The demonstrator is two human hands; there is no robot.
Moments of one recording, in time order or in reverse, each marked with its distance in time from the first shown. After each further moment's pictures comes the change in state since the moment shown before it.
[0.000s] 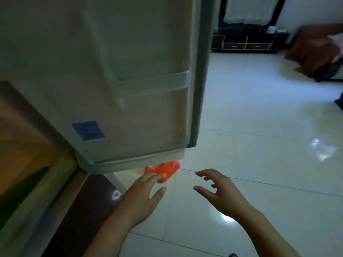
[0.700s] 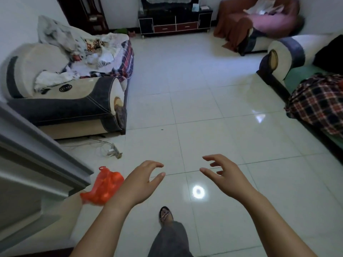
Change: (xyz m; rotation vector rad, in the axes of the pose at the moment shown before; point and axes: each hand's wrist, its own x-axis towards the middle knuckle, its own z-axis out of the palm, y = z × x) left_hand 0.261 0.258 0.193 0.050 -0.316 0.179; right_hand -0.012 0.280 -0.264 0.169 0.270 0.398
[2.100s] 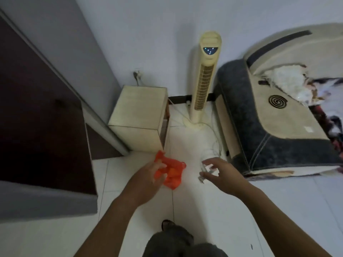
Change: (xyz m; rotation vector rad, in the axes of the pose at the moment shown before) left_hand 0.243 -0.263 -0.185 -0.489 0.898 -1.312; right_hand 0.621 -0.325 0.349 -0.599 -1.337 -1.023
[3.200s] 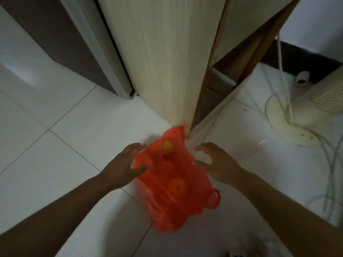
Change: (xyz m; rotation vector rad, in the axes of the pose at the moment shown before) left_hand 0.351 -0.494 0.409 -0.155 0.297 -0.512; right_hand 0.574 0.307 0.414 -0.280 -0.479 -0.547
